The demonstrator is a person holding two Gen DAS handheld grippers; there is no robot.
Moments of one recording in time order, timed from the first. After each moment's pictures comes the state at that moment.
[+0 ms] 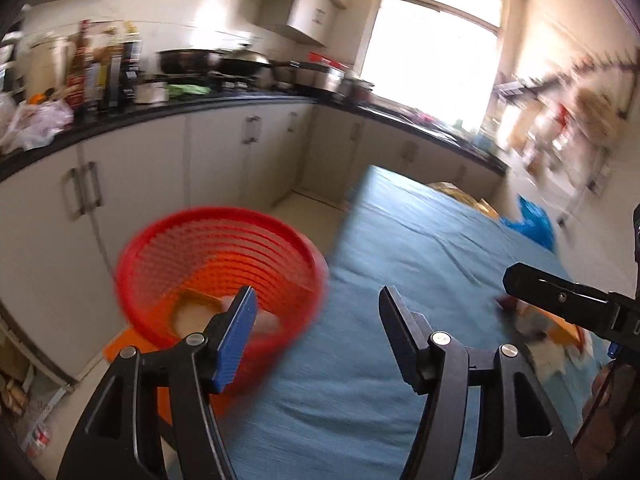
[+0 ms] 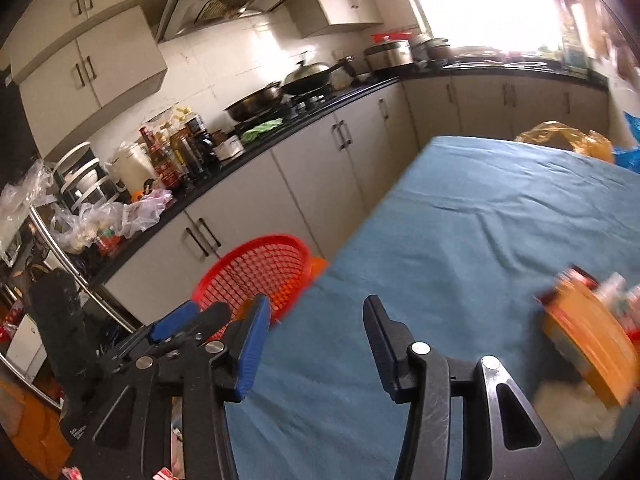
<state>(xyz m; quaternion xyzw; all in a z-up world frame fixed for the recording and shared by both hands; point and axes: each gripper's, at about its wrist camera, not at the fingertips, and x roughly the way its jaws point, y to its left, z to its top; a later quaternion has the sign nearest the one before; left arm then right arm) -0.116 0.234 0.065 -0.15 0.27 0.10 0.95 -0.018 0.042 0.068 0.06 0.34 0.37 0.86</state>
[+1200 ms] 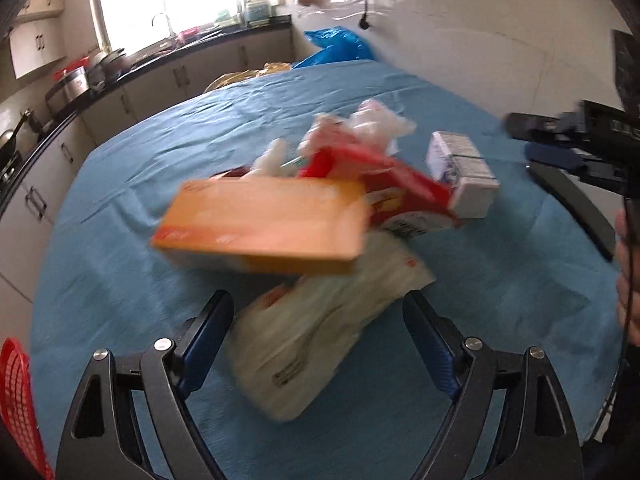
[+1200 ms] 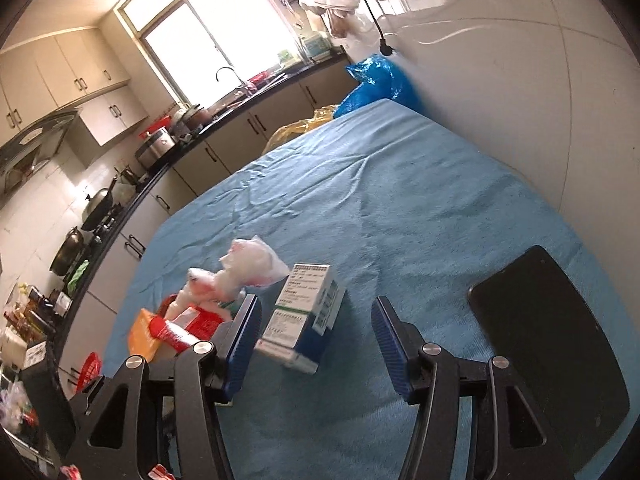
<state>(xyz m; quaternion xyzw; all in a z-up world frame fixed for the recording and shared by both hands) -0.004 -0.050 0.019 0.13 0.40 -0.20 0.88 0.002 -0.277 0.024 0.24 0.35 0.02 0.90</state>
